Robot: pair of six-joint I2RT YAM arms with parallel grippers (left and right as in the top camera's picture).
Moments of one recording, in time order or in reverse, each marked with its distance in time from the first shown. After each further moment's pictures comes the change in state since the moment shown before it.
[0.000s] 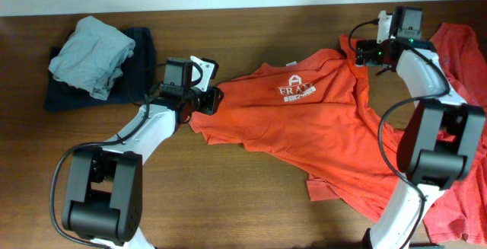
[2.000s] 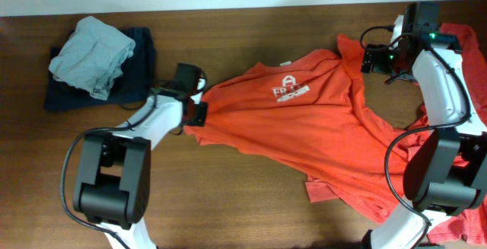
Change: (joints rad) left arm -0.006 0.111 0.099 -0.388 -0.381 -0.082; right arm 0.000 -0.191 0.007 -0.383 -0.001 0.189
